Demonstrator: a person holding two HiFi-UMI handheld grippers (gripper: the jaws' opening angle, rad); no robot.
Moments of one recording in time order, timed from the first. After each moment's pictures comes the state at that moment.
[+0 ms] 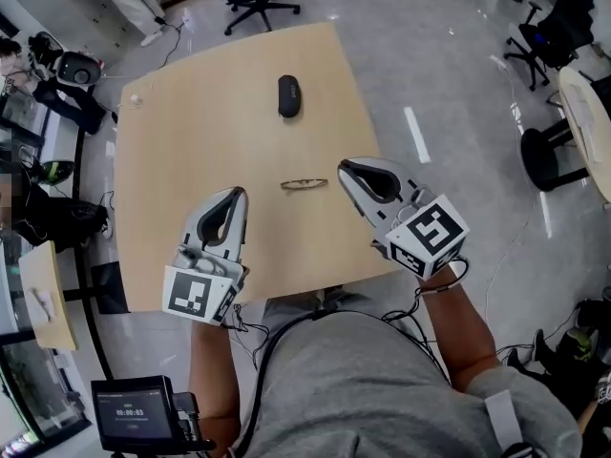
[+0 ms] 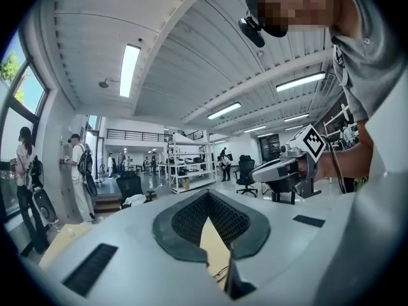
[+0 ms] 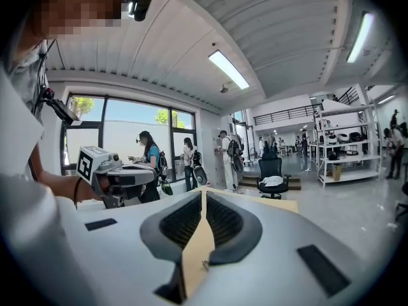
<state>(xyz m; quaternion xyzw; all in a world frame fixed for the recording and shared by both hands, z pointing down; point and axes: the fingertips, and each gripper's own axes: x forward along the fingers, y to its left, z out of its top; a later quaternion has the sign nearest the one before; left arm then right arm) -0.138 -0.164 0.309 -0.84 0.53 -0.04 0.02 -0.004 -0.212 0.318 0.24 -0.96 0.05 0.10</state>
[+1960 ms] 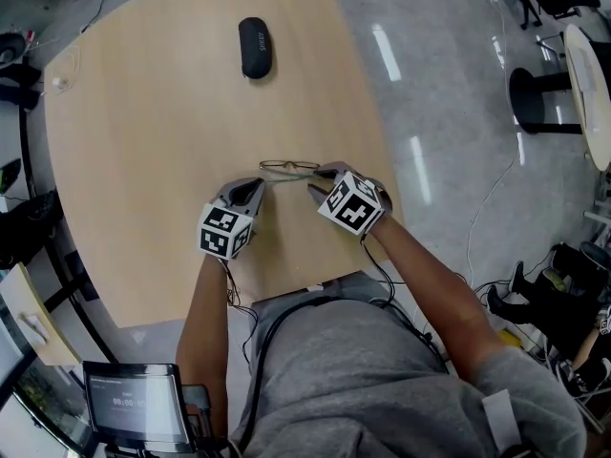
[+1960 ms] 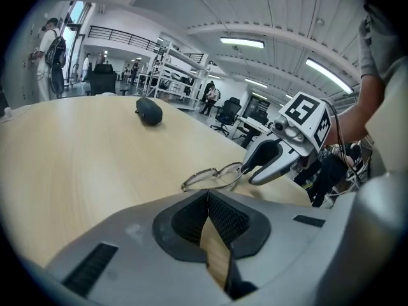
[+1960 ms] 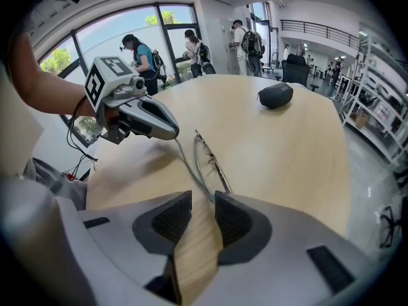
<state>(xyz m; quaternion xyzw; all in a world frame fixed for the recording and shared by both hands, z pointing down) -0.139 -0.269 0.692 -0.85 0.36 -0.23 -0.31 -0.037 -0.266 0.709 0.13 -0.84 0.16 0.50</state>
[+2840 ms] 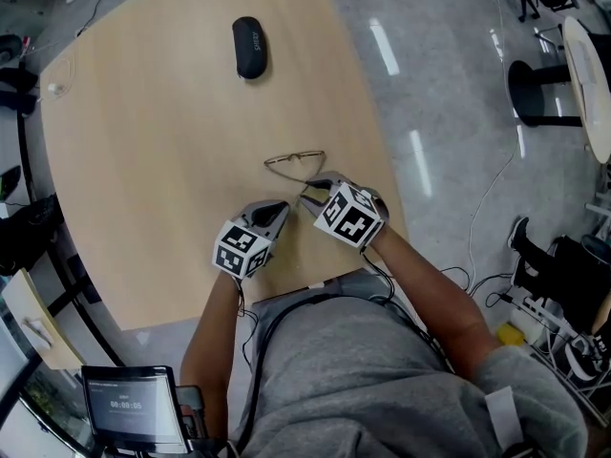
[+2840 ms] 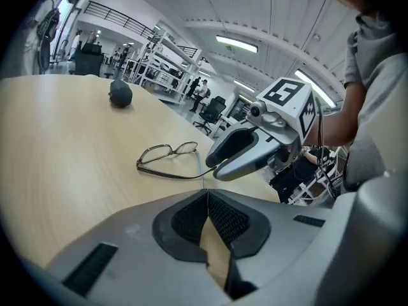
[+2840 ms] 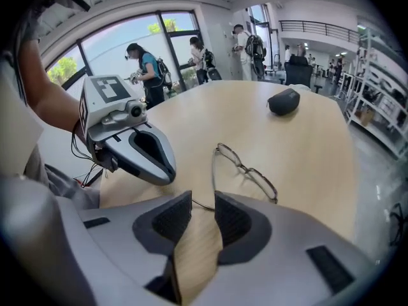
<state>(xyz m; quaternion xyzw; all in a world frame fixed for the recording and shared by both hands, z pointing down) -0.080 -0.216 0.683 -0.87 0.28 -0.19 -0.35 -0.053 -0.241 0.688 0.11 -0.86 0.18 0.47</state>
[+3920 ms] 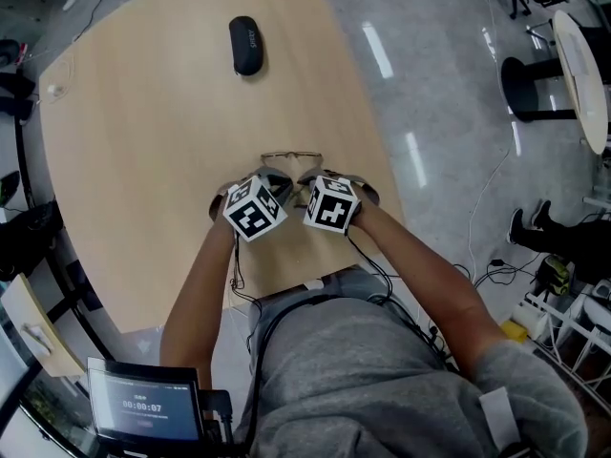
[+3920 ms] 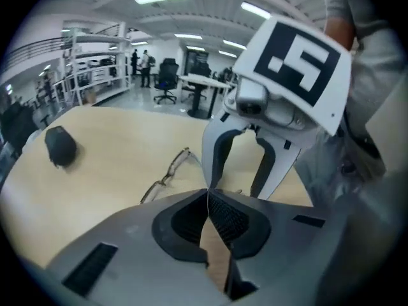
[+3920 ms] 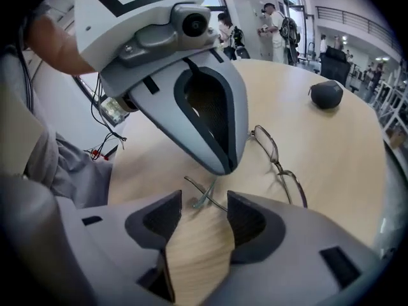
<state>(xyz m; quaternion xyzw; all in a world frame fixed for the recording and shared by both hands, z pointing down) -0.065 -0.248 0.691 -0.89 0.11 -0.42 -0.17 -0.069 -0.211 0.714 -0.01 -0.82 0.14 0.55</state>
